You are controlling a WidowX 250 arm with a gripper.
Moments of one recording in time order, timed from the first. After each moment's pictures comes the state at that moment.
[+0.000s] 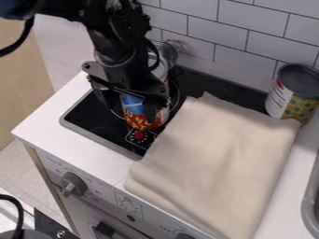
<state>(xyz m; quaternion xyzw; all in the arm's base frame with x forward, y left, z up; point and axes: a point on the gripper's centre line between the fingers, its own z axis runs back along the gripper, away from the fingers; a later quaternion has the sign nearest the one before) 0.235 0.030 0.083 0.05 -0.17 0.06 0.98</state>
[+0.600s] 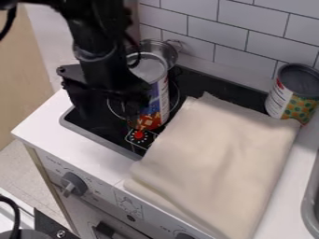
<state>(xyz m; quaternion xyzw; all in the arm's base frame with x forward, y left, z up) 0.211 0.035 0.091 0.05 -0.11 0.13 0.99</state>
